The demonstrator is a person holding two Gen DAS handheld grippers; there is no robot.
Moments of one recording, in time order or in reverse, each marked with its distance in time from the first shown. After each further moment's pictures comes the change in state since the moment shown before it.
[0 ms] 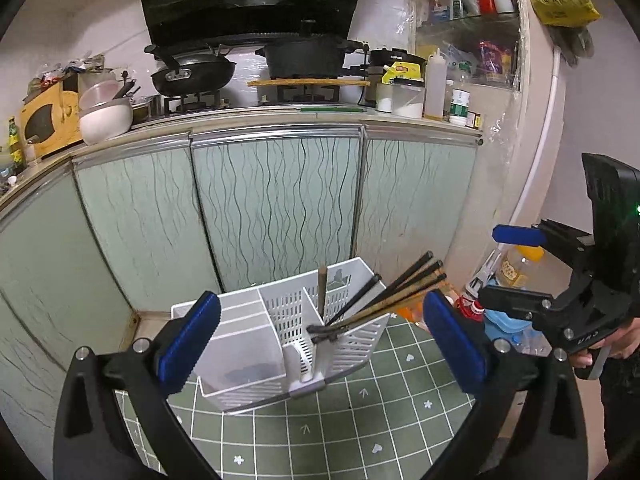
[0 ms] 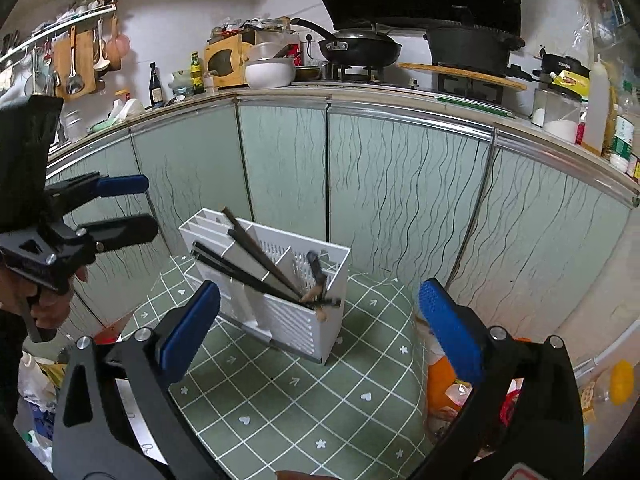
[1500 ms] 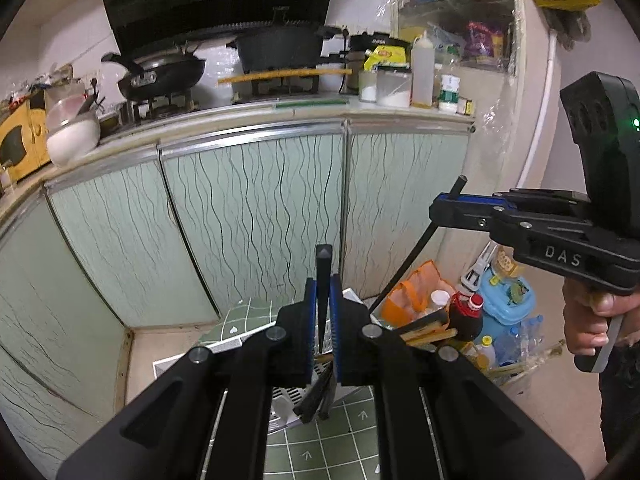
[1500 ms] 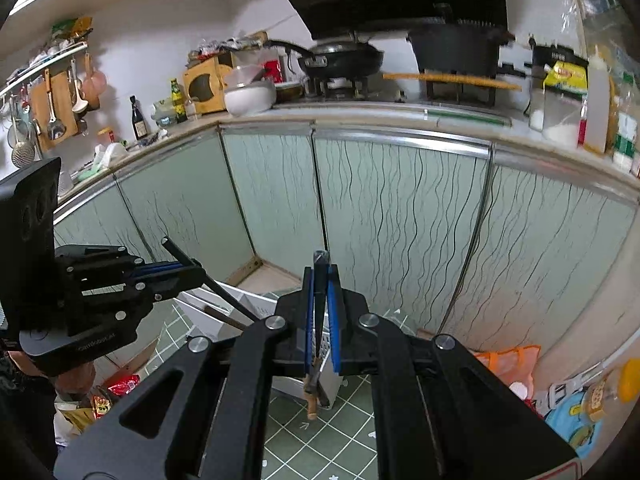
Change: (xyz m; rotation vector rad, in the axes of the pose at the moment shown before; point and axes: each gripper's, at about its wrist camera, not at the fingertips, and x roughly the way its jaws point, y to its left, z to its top) left arm 0.049 -0.008 0.048 0.064 0.071 -0.058; right arm 0.032 -0.029 0.080 0.113 -0.008 0.009
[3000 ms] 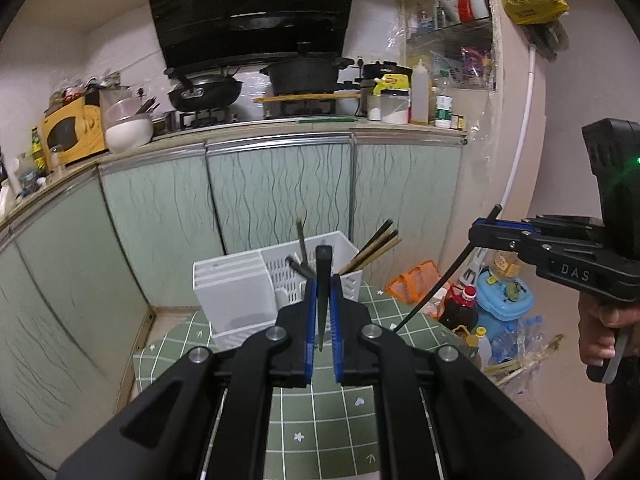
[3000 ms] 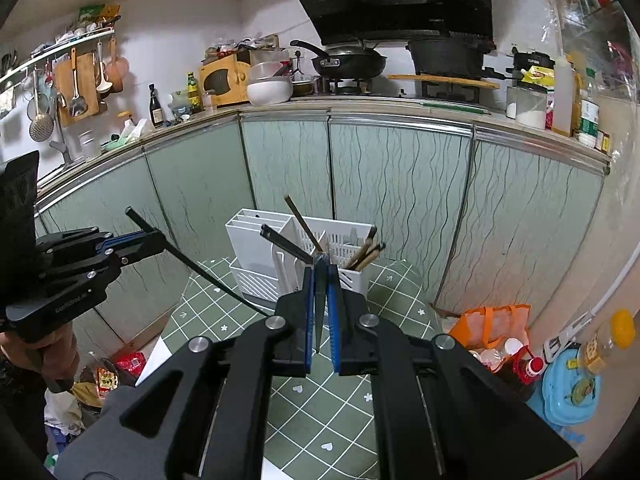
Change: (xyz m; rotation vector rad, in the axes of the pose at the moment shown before) left arm -0.131 -0.039 -0.100 -0.038 -0.117 0.089; right arm -0.119 0.071 -0.112 -0.031 -0.040 -0.035
